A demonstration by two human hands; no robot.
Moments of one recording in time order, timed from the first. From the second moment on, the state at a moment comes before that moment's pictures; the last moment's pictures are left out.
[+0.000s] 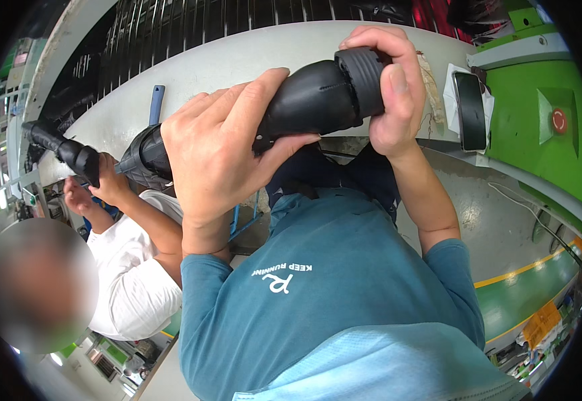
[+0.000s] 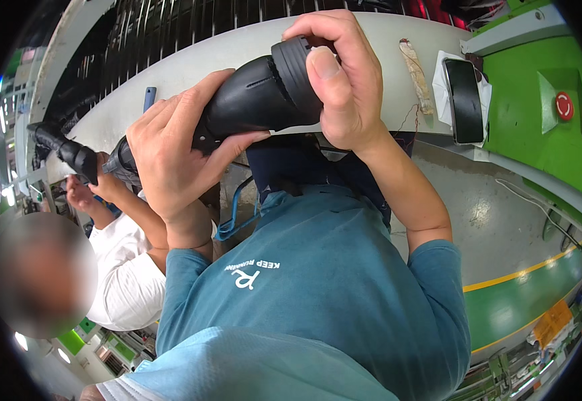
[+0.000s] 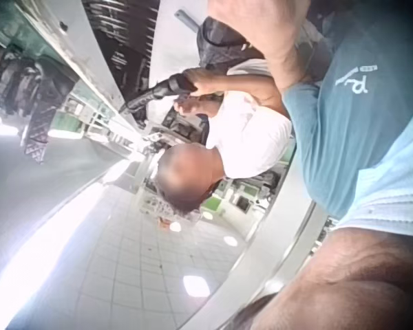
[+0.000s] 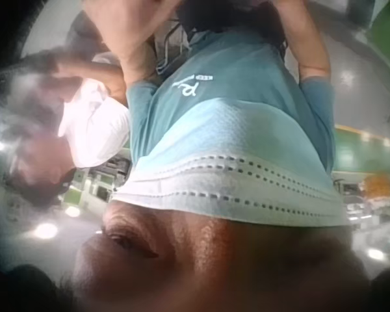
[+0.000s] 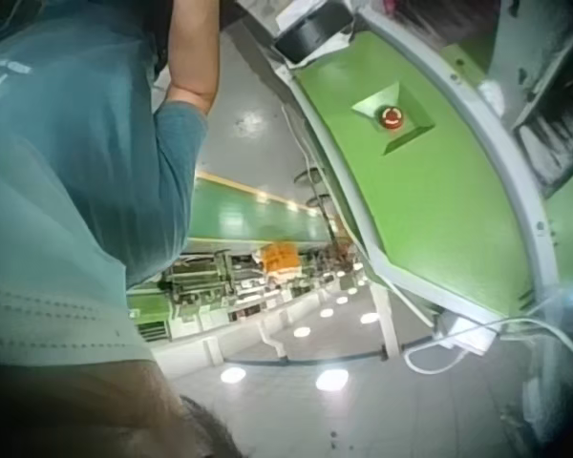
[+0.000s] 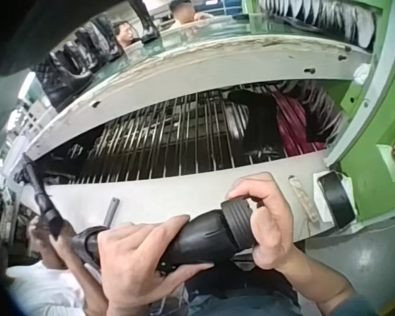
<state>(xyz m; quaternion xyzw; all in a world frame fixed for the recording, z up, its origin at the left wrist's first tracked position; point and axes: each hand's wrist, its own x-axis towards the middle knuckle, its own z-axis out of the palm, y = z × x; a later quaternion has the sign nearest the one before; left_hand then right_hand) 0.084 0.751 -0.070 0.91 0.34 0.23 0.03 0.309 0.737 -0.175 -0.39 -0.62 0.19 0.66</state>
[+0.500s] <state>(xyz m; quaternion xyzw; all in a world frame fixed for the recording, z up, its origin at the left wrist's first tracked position) 0.087 0.754 -0.070 0.90 0.36 0.24 0.03 0.298 0.736 -0.164 -0.34 -0.50 0.33 0.72</state>
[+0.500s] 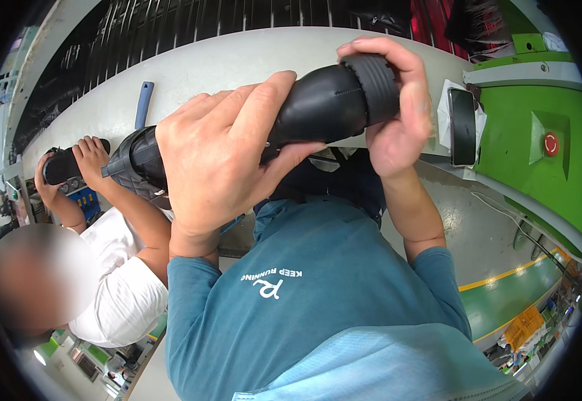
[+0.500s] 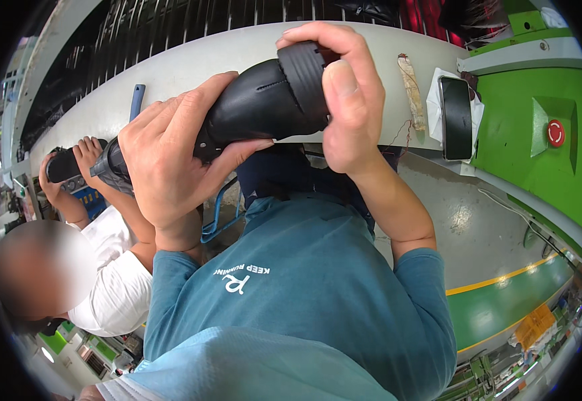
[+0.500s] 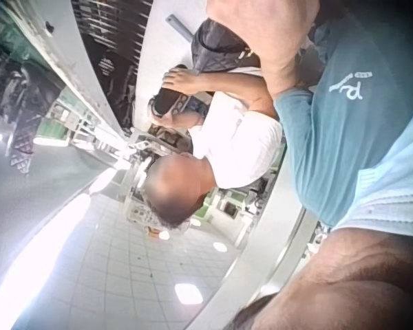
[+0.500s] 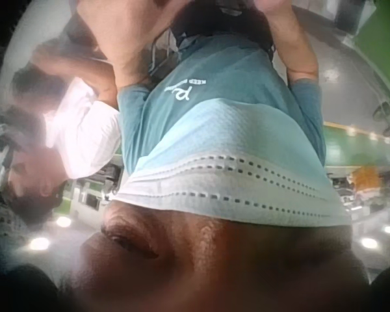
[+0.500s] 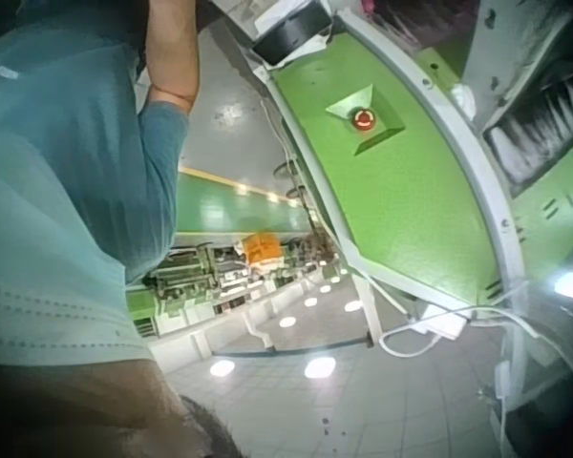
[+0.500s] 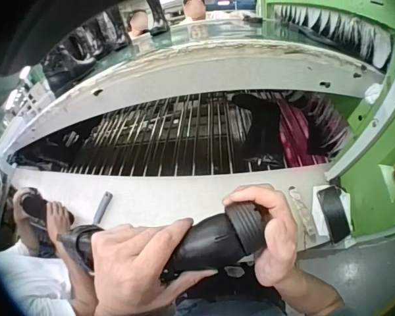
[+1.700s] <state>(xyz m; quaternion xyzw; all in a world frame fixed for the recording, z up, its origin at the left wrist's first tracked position) 0.090 0.755 -0.071 0.90 0.36 0.23 0.06 0.298 0.745 -0.171 -0.34 -0.55 0.25 0.72</state>
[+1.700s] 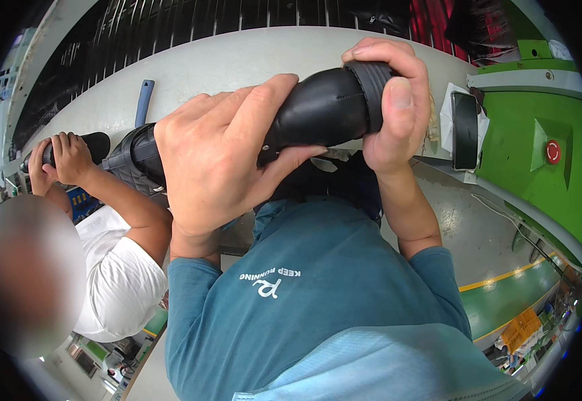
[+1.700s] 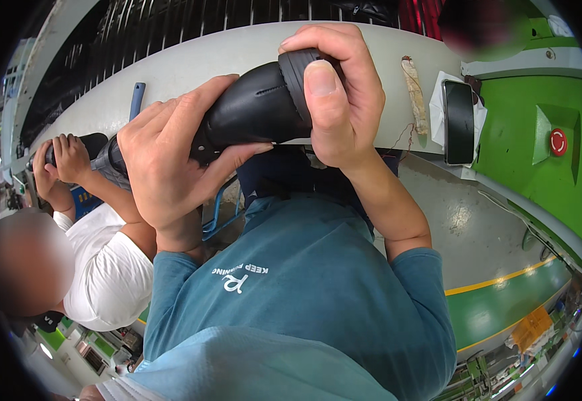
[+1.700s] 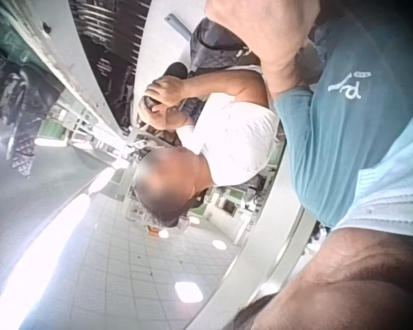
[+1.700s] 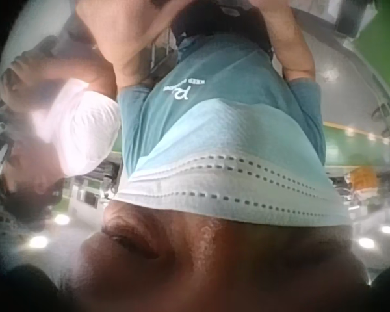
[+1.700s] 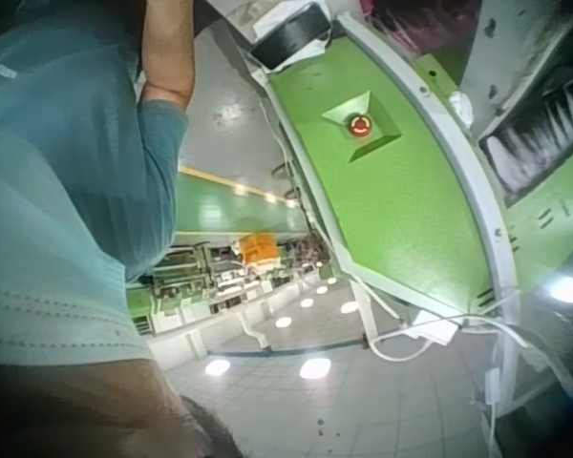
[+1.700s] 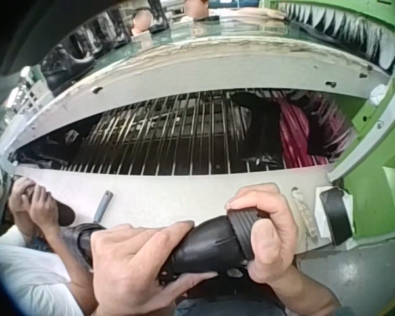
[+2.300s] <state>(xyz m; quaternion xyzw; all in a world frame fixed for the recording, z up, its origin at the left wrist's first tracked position) 0.094 0.787 -0.065 0.91 0.36 0.20 0.09 0.284 0.815 -0.193 -0.02 -0.52 0.19 0.83</state>
